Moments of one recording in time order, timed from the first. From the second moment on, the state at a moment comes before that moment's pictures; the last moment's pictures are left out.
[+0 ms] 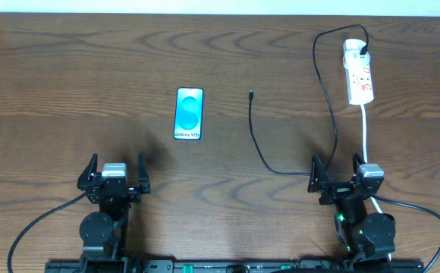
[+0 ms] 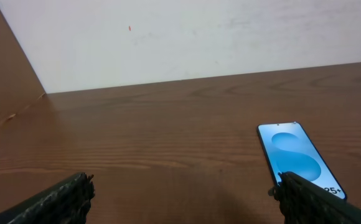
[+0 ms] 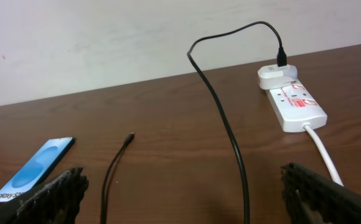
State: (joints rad) left arm -0.03 0.01 0.03 -0.12 -0.08 0.11; right arm 0.16 0.03 0.01 -0.07 0.01 0.24
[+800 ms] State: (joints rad) left arm -0.03 0.01 0.03 -0.12 -0.08 0.11; right arm 0.16 0.03 0.01 -0.07 0.01 0.24
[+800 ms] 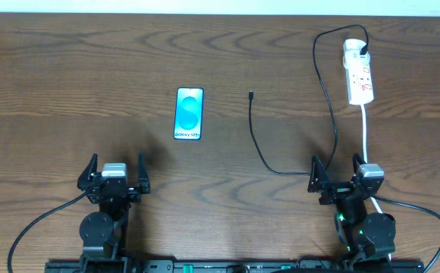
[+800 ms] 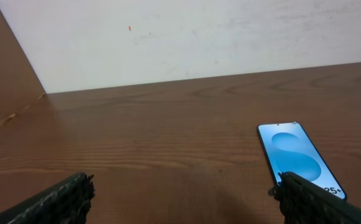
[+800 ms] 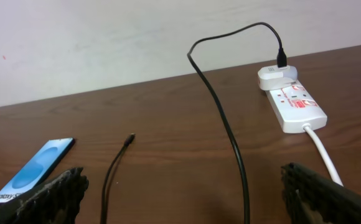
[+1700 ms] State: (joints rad) left arm -0.03 0.01 0.03 -0.12 -0.08 0.07; right arm 0.16 0.03 0.01 -0.06 0.02 0.24
